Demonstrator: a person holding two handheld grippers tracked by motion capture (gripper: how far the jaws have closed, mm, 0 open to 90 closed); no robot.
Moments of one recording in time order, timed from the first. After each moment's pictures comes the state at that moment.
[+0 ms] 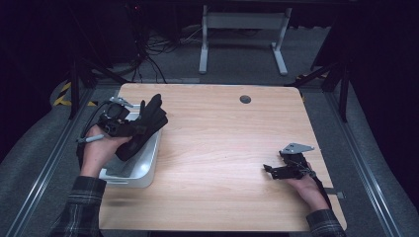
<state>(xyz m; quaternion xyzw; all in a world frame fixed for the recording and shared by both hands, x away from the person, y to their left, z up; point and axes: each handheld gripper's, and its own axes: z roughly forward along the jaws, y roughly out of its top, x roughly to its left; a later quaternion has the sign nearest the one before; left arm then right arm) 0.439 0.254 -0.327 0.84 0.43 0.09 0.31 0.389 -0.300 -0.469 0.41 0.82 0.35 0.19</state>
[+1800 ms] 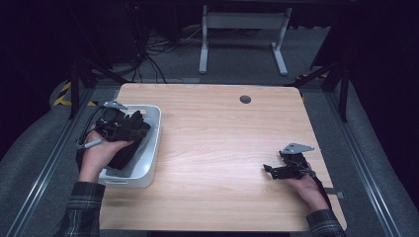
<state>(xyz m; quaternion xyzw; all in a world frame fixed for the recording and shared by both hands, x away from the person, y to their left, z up) 0.434 0.246 -0.337 0.81 0.44 0.12 0.36 0.389 -0.300 -0.469 0.41 0.82 0.35 0.19</state>
